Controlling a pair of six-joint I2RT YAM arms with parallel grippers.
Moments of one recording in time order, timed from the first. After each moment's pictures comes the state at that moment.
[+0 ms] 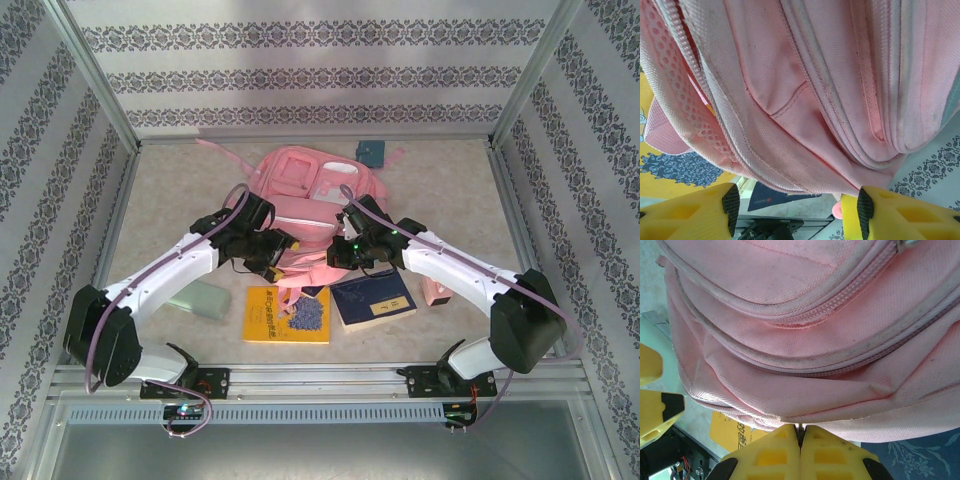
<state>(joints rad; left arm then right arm) -0.53 1.40 1.07 -0.72 0.35 -1.57 0.67 1.46 1.05 -0.58 -0.32 0.68</state>
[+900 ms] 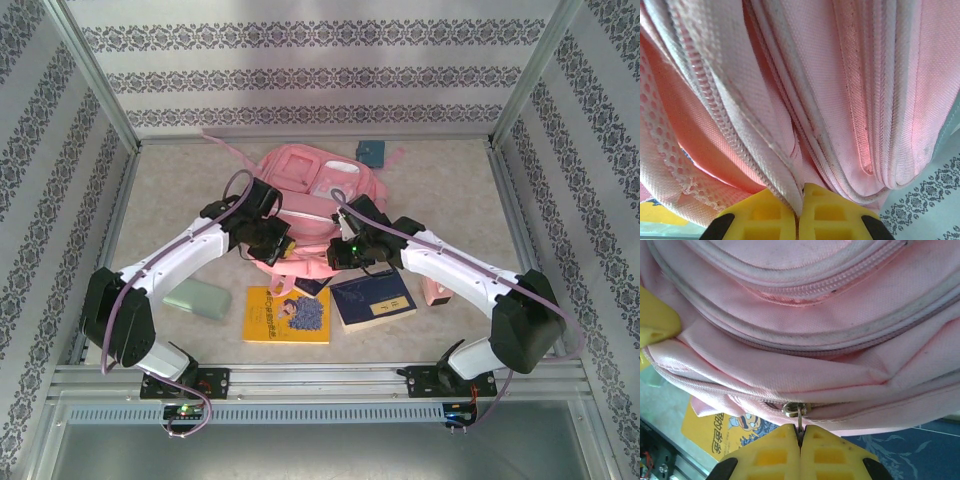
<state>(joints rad) -0.51 1.51 1.20 -0.76 0.28 -1.55 0.69 1.46 1.09 -0.64 -0.24 0.53</state>
